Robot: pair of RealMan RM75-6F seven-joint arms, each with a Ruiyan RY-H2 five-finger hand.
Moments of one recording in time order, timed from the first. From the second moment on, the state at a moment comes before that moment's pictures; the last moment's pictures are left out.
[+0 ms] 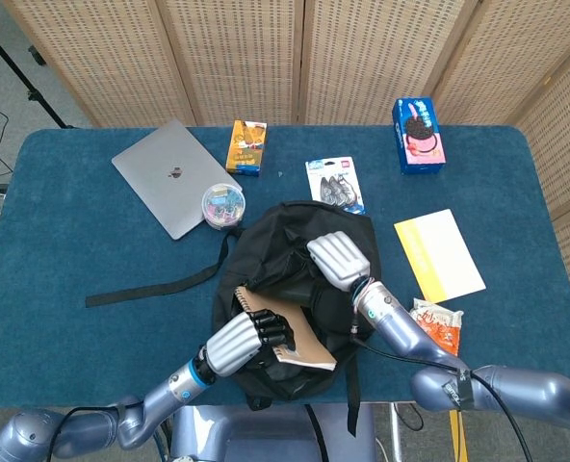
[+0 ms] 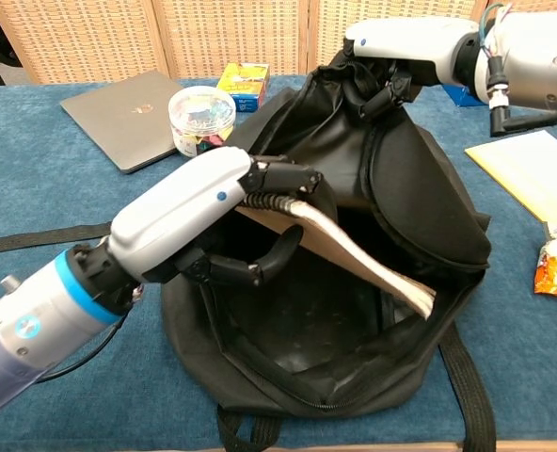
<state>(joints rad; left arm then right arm) -0.69 -2.03 0.10 -0.94 1.85 1.57 -0.38 0.95 -1.37 0.21 -1.70 -0.95 0.89 -0.25</state>
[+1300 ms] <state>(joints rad) -0.59 -1.95 0.04 -1.19 1.88 1.88 -0.66 0.92 -1.35 0.23 -1.65 -0.82 0.81 -0.14</state>
